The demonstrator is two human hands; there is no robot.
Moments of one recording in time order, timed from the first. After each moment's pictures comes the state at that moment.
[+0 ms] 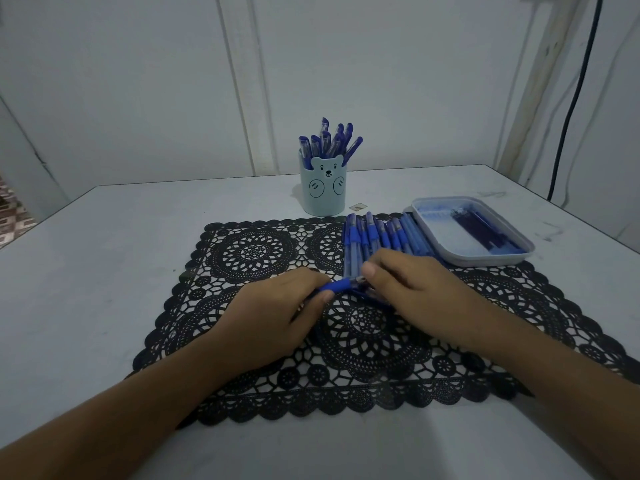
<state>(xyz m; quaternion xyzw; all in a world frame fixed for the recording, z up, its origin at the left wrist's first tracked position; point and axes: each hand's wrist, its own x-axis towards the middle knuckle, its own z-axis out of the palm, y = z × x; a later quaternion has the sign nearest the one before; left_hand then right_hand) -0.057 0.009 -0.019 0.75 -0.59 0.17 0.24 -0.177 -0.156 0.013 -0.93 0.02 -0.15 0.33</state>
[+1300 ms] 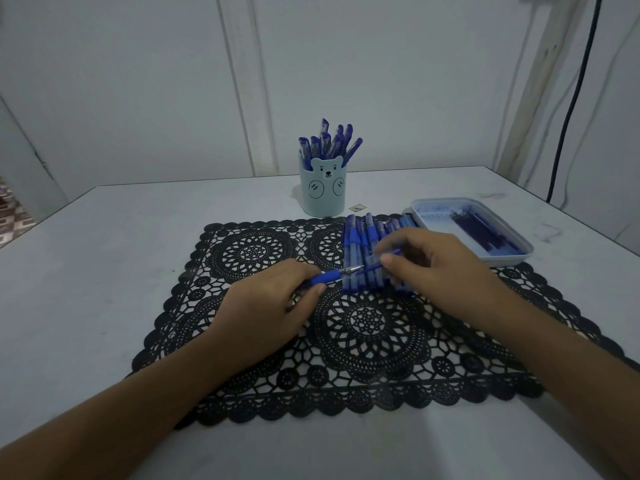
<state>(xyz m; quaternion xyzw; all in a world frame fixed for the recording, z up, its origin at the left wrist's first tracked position) -0.051 0.008 -0.021 0.75 -0.55 0.22 0.28 -0.175 -0.173 0.019 -0.89 0.09 -0.20 0.40</state>
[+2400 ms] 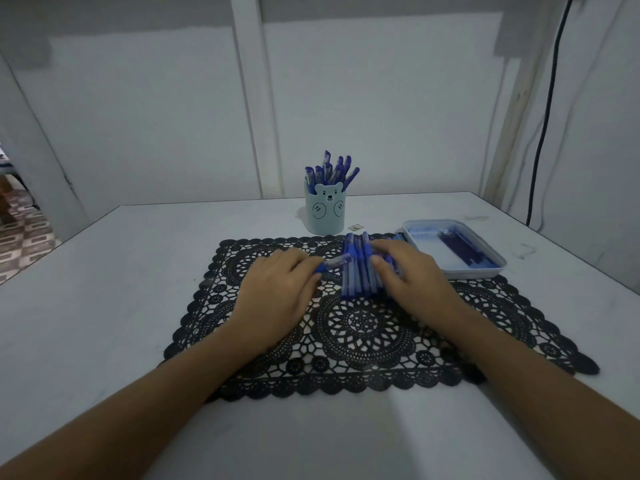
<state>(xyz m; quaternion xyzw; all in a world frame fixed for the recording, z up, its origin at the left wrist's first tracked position) -0.047 0.004 -0.009 0.76 -0.53 0.33 0.17 -0.162 -0.177 -0.001 -0.92 0.06 -0.29 0.24</state>
